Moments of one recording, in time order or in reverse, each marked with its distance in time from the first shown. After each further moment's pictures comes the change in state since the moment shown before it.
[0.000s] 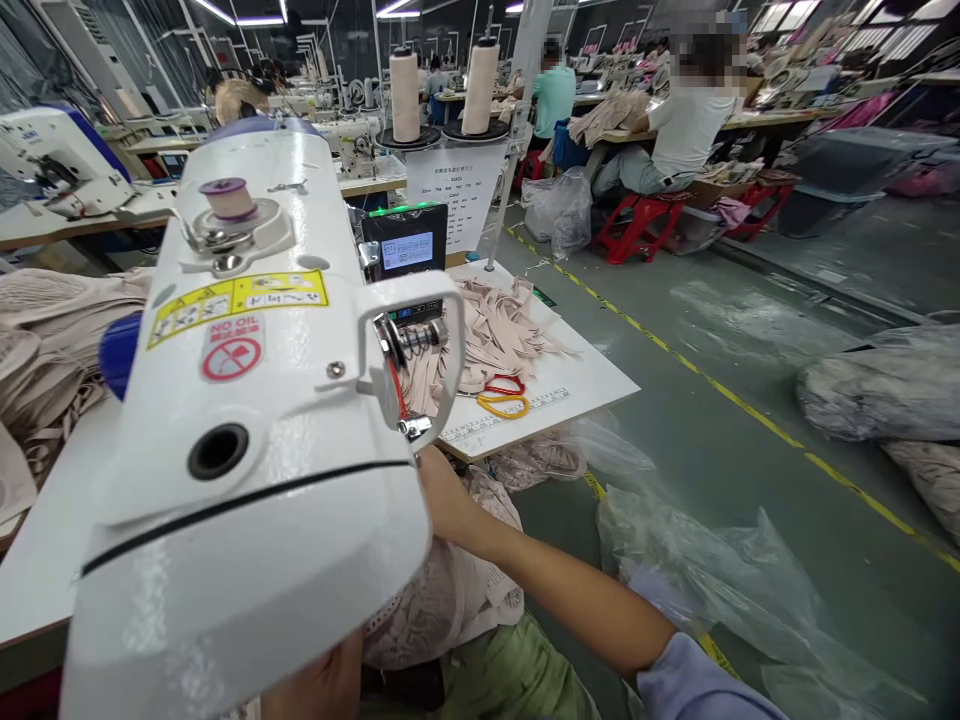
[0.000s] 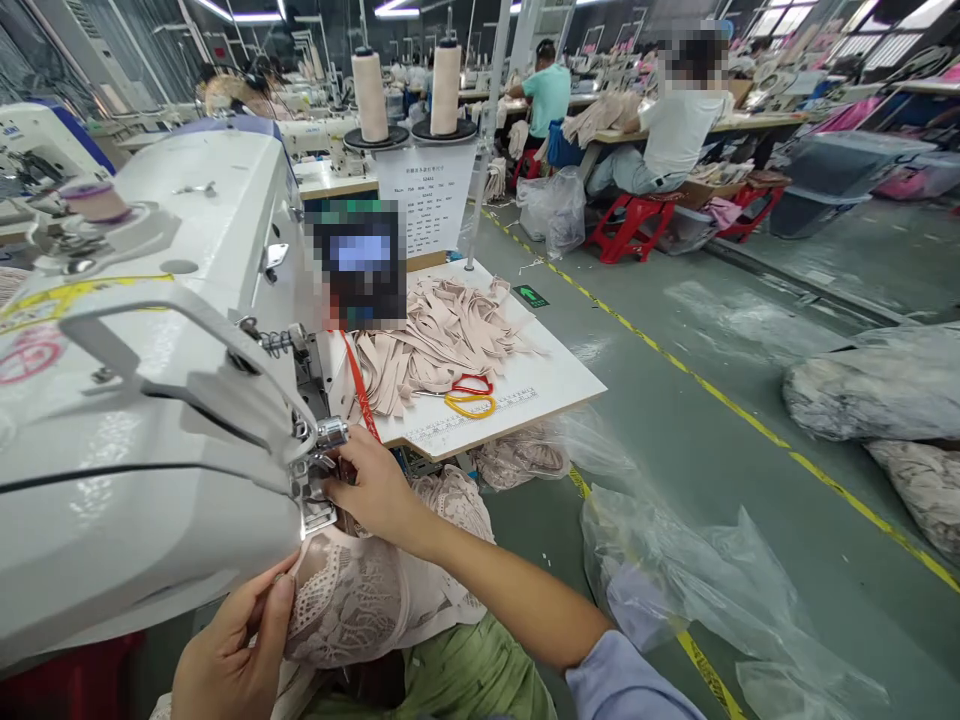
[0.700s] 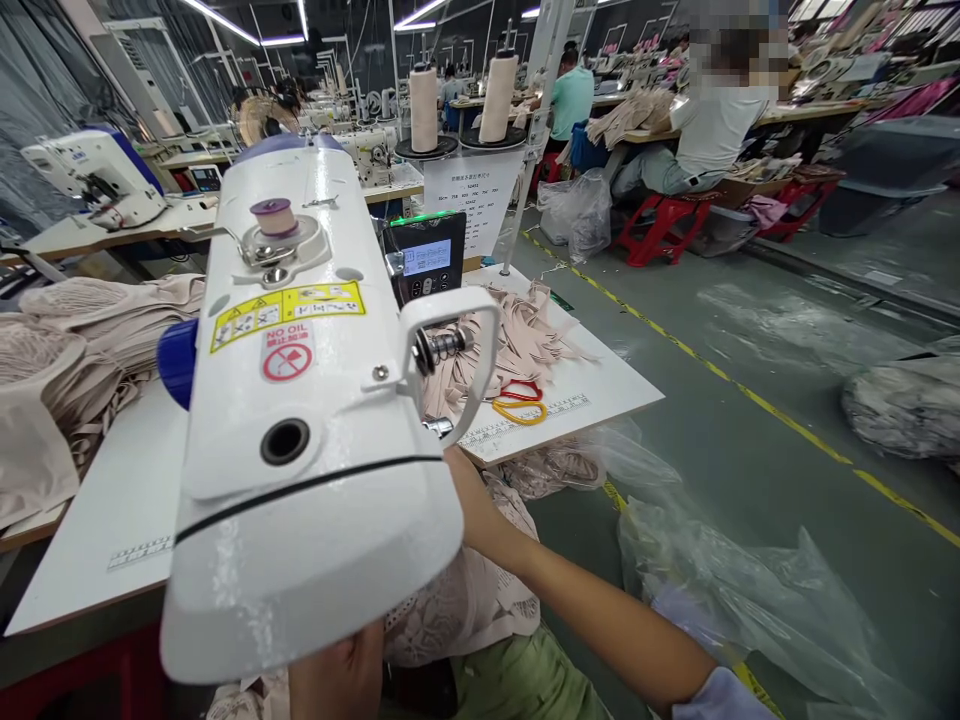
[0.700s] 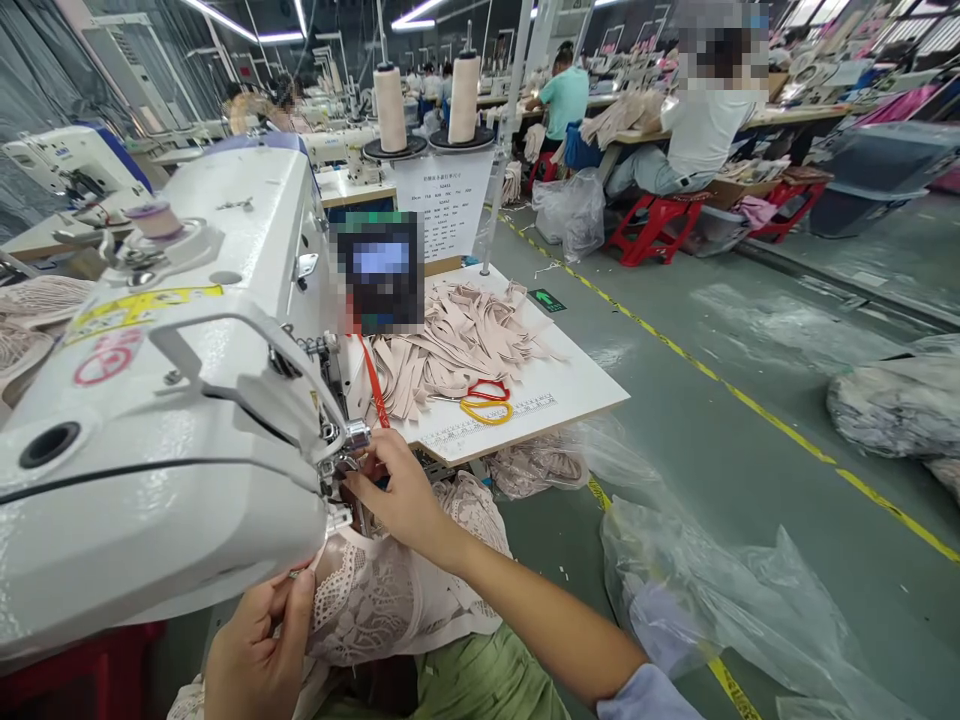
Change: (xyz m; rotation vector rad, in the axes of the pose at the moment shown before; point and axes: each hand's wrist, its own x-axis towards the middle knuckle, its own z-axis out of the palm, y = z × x) left_hand -0.004 0.000 0.005 0.042 0.019 0.068; right_hand -0.012 0.011 0.000 0.111 0.103 0.031
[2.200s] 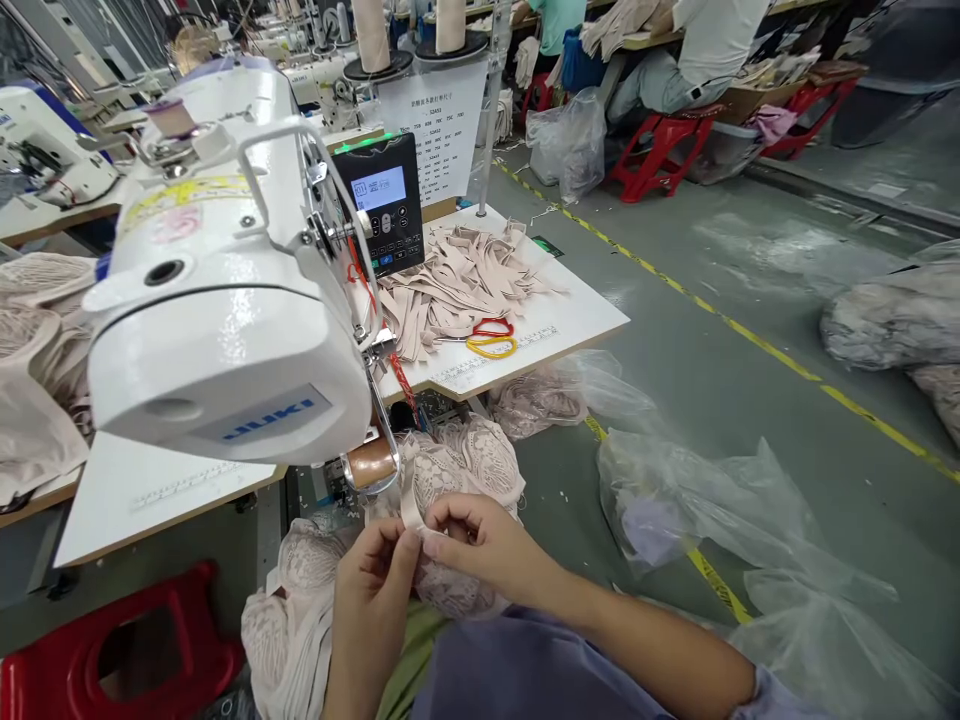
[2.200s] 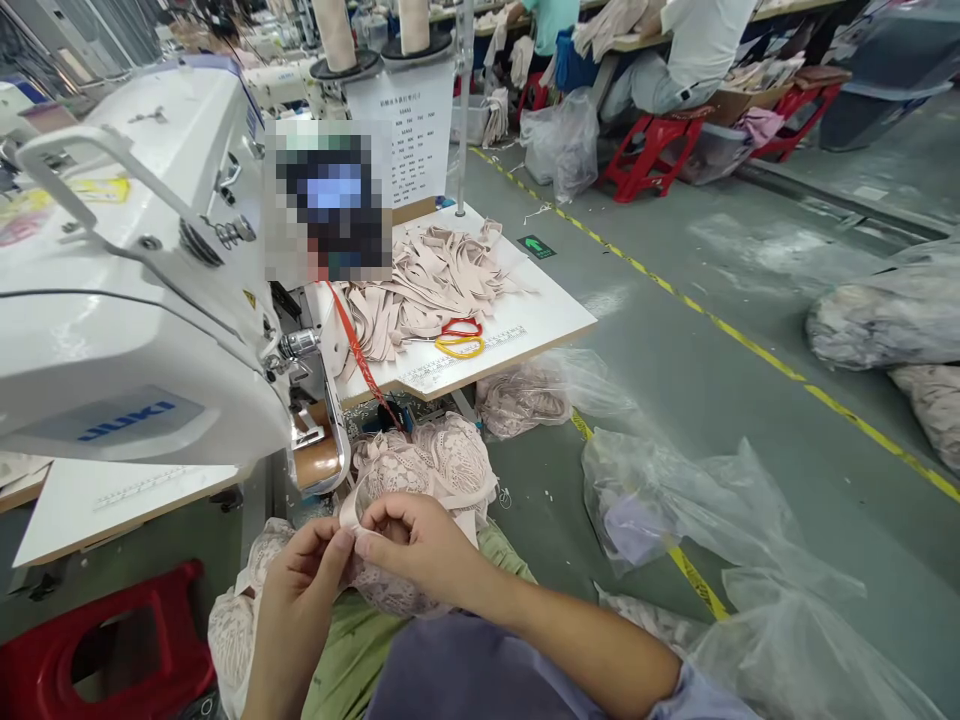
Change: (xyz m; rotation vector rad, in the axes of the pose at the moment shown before) left_hand -0.053 0.035 0.002 -0.796 -0.529 -0.466; right_hand -0.142 -0.026 -0.021 0.326 -0.243 0.409
